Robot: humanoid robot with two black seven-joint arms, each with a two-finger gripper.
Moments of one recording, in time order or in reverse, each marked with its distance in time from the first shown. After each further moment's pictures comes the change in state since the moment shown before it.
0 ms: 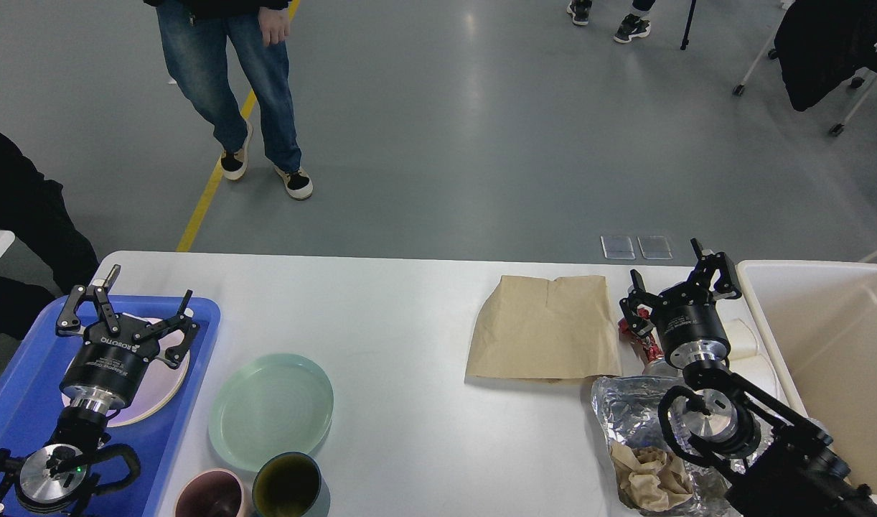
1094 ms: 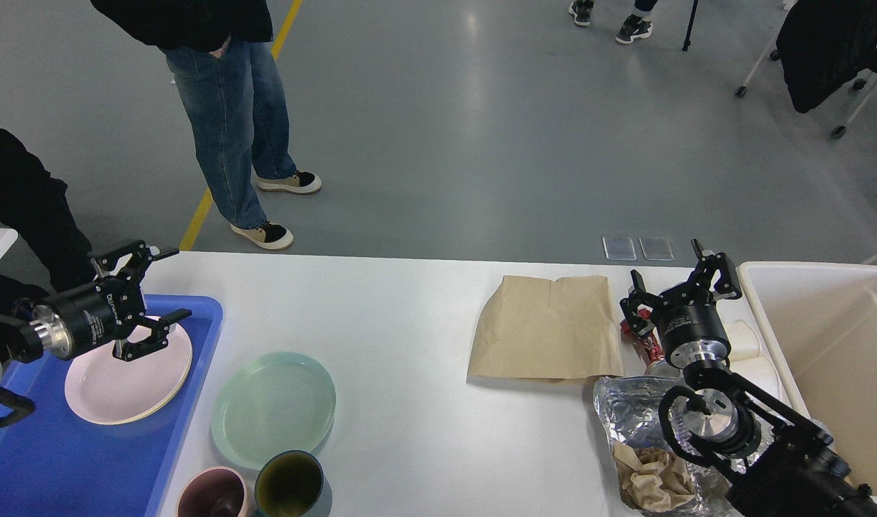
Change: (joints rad) left arm -0.533 0.547 1.101 0.083 -0.002 -0.013 0.020; right arm 0.000 0.000 0.000 -0.002 0.000 0.000 0.000
